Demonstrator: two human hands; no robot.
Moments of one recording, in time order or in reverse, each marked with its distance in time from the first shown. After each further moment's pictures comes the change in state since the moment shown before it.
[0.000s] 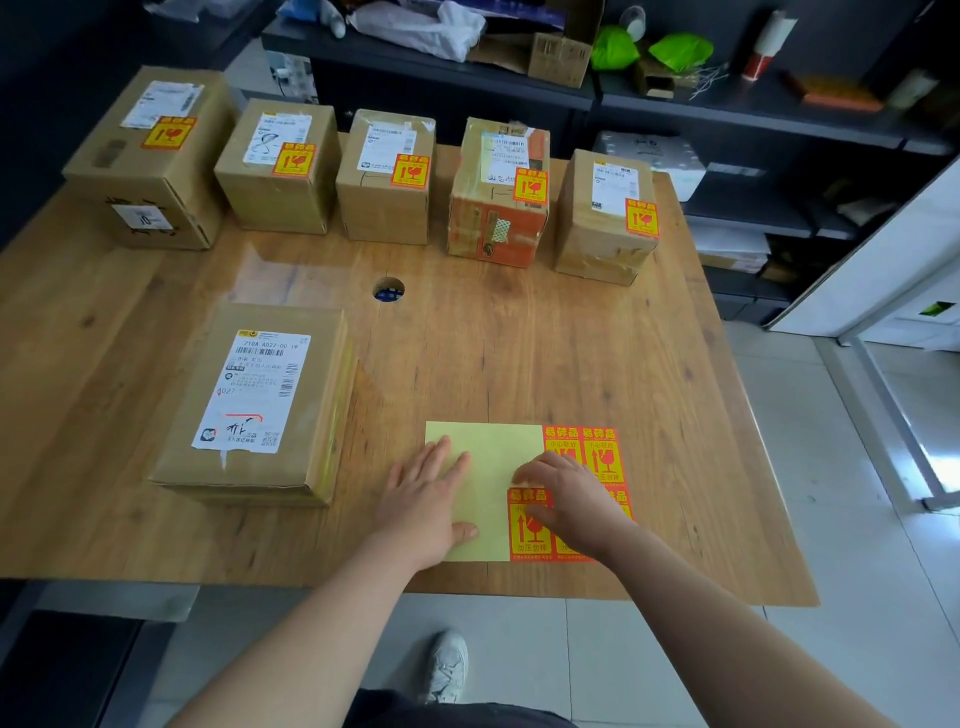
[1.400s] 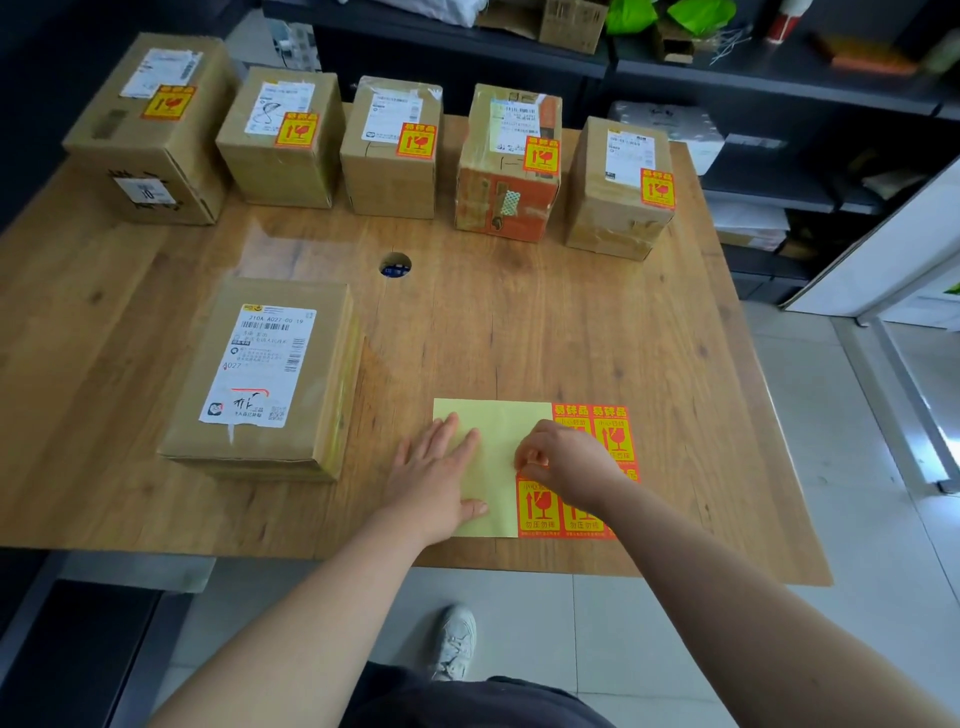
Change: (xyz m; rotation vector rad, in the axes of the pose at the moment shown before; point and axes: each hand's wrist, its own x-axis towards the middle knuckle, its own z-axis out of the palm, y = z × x) left_hand -0.001 0.000 -0.001 0.021 -0.020 0.001; right_hand 0.017 -0.011 -0.013 -0.015 -0.045 -0.041
